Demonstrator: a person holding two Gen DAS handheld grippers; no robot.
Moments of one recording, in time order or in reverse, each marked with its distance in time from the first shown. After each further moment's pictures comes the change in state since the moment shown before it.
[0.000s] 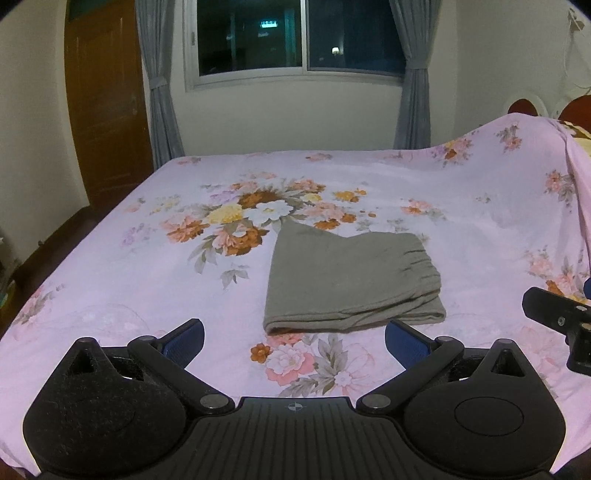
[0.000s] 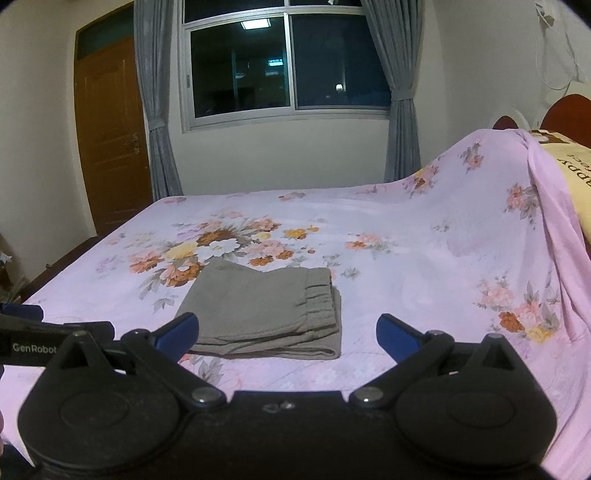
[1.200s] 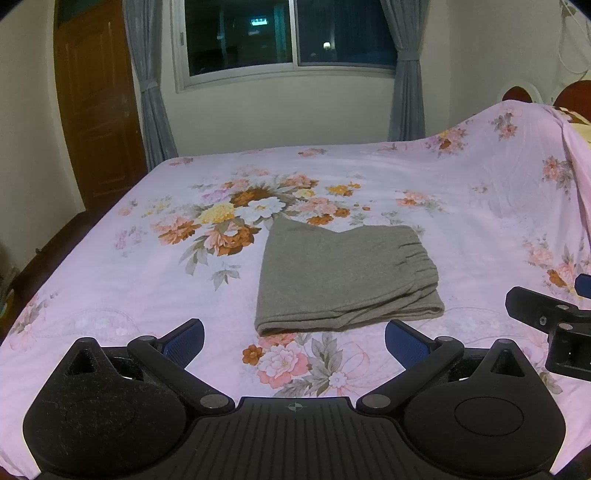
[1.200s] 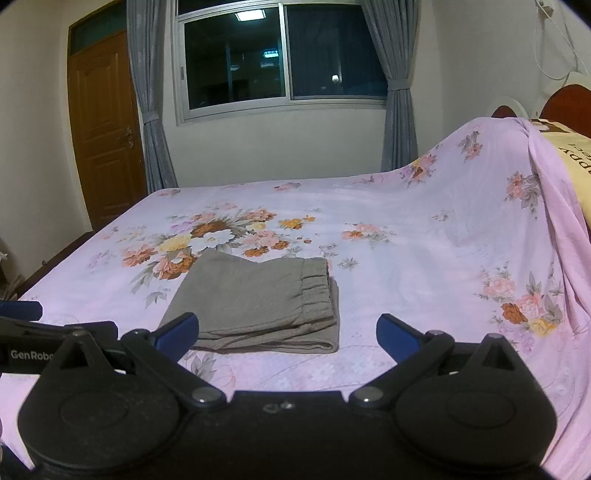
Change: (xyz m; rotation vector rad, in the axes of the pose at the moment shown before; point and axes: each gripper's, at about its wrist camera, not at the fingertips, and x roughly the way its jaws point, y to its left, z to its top) left arm 0.012 -0.016 0.001 0.032 0.014 -0.007; right arm 0.016 -0.005 -0.003 0.005 0.032 -0.009
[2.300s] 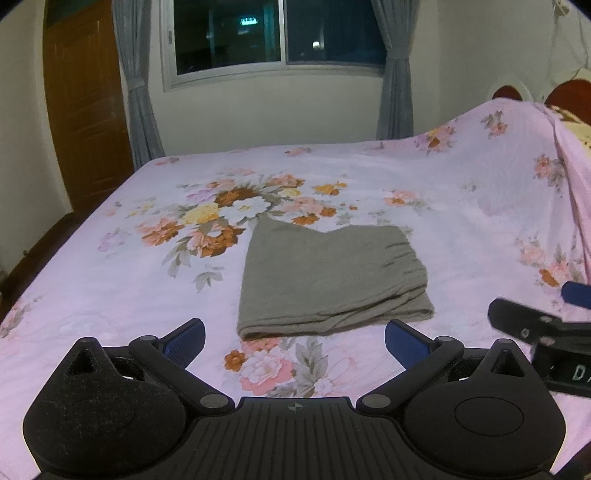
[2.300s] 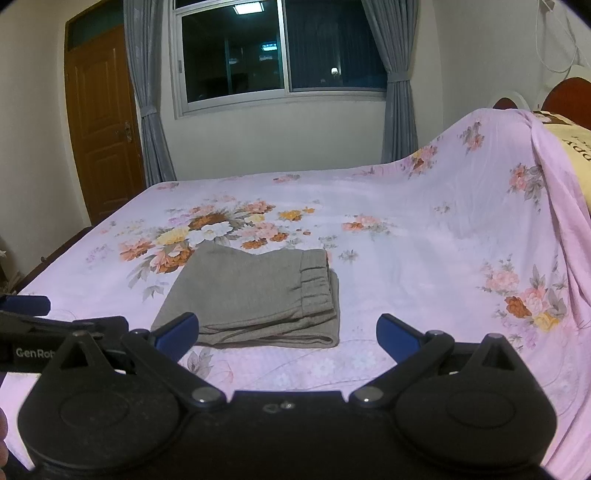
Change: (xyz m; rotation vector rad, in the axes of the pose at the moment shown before) left arm 0.014 -0.005 0.002 0.008 -0.010 -0.047; right arm 0.012 0.000 -0.004 0.004 0.027 0.001
